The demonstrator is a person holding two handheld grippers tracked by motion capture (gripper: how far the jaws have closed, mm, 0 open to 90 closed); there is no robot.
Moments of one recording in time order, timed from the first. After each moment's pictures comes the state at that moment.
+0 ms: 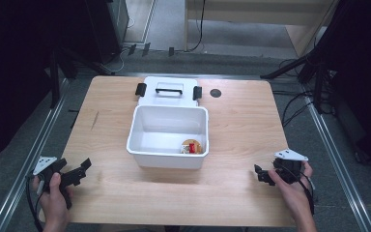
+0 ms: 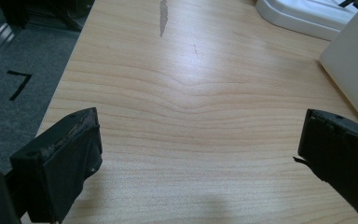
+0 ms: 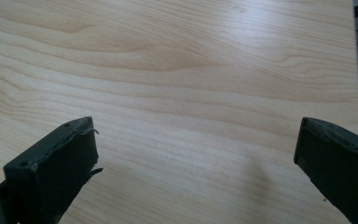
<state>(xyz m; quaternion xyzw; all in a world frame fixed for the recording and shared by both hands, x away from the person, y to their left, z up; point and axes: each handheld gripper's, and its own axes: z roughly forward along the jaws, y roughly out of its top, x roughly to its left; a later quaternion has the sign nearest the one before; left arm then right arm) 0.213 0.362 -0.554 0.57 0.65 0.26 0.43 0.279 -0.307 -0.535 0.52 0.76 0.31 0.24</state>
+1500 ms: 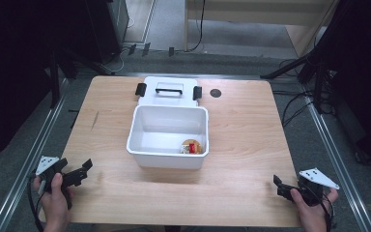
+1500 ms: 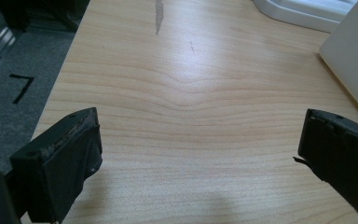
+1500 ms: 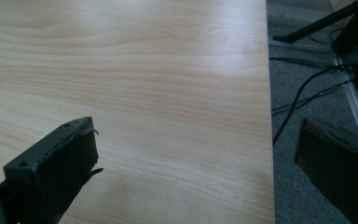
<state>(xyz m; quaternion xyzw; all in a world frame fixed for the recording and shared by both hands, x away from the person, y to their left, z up) 0.212 0.357 -0.553 0.58 0.64 0.27 0.42 0.231 -0.359 -0.548 0.55 0.70 0.36 0.28</state>
